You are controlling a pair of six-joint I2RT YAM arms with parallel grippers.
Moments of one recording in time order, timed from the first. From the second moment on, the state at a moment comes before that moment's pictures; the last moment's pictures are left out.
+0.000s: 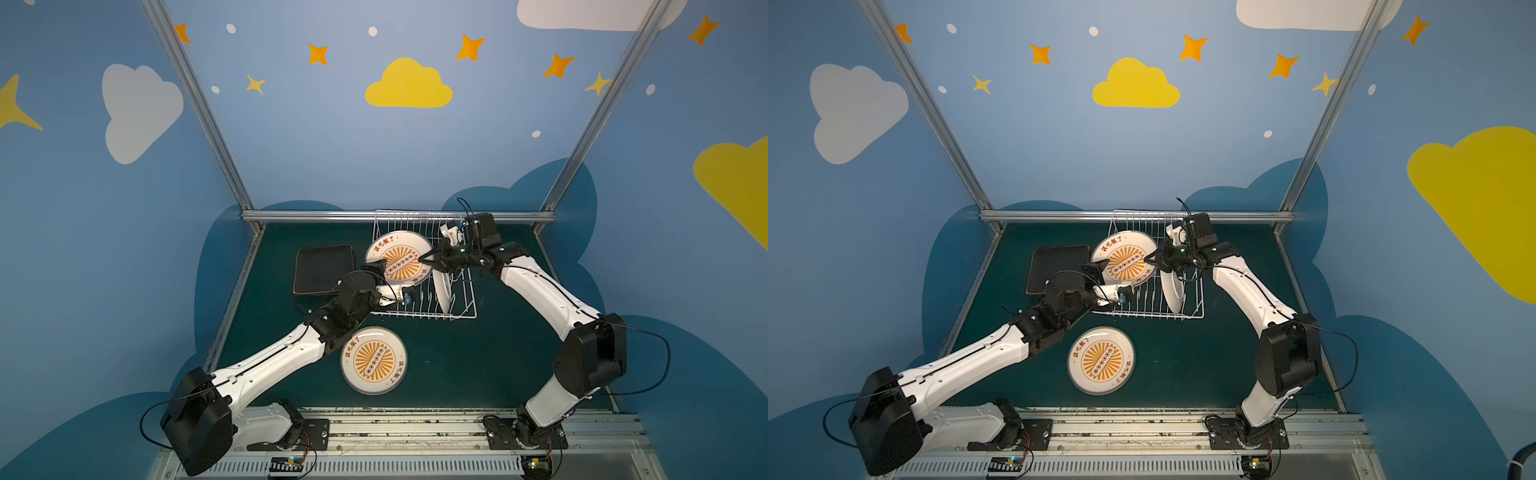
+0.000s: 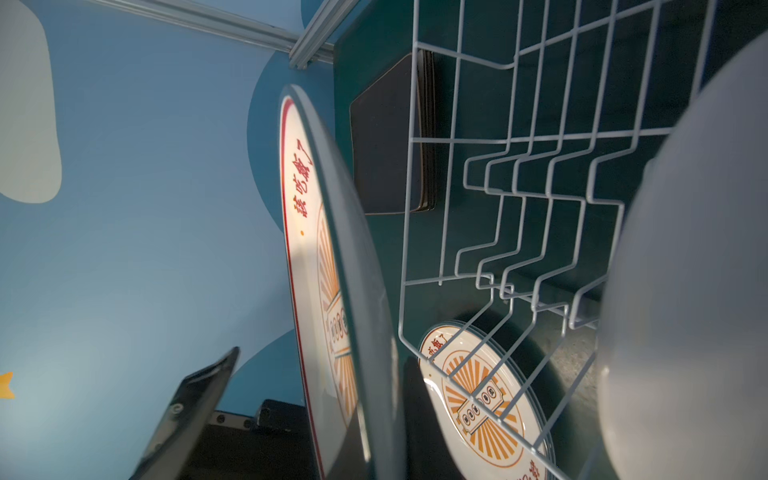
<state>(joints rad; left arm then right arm) -0.73 1.24 0.87 0.05 -0.25 1.02 0.41 1.65 1.44 -0.49 -0.68 0.84</state>
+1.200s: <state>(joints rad) -0.26 1.54 1.19 0.05 0.84 -0.70 0.30 1.49 1.33 -0.35 -0.73 0.62</state>
